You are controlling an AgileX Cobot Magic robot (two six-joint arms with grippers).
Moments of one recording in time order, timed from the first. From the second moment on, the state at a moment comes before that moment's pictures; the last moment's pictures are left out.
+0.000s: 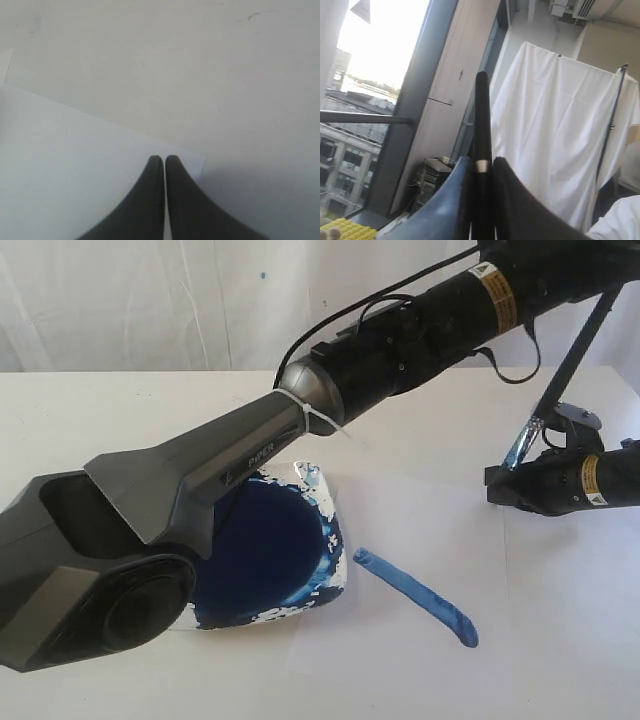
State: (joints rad) left arm -0.89 2.57 -2.63 0.95 -0.51 -1.40; right arm -0.01 2.08 -1.04 -1.53 -0.57 1.50
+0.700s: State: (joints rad) left arm -1.07 2.31 -2.48 0.51 0.34 -0.39; right arm -0.01 2.08 -1.04 -1.53 -0.57 1.50
